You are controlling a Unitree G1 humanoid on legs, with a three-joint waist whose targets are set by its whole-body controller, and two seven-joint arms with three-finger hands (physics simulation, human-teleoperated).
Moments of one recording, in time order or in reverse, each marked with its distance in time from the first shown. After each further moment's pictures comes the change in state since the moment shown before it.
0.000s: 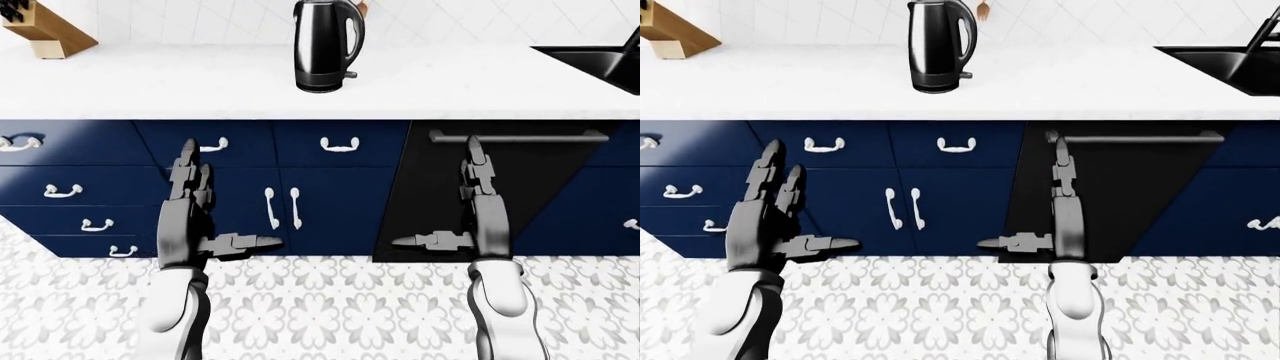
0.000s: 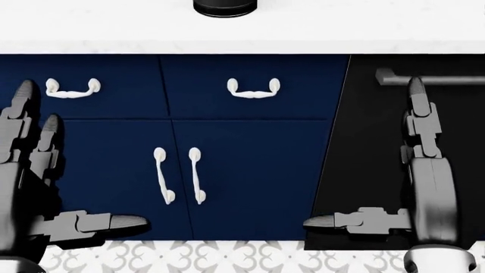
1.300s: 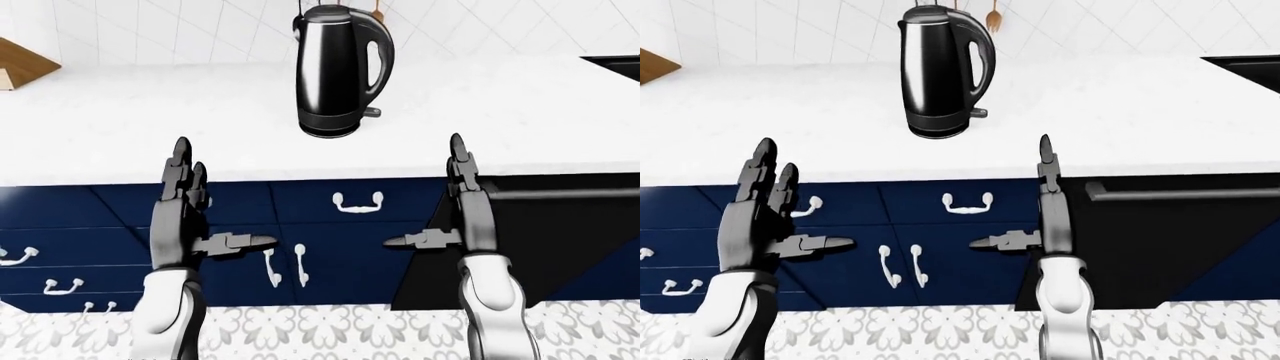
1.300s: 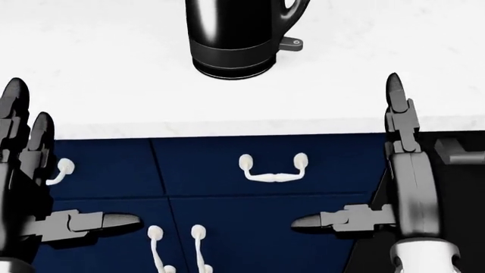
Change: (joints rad) left arm 0.003 0.007 0.021 0.007 -0.004 -0.027 0.004; right arm -0.030 0.005 0.043 0.016 -0.055 0.024 0.022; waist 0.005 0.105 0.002
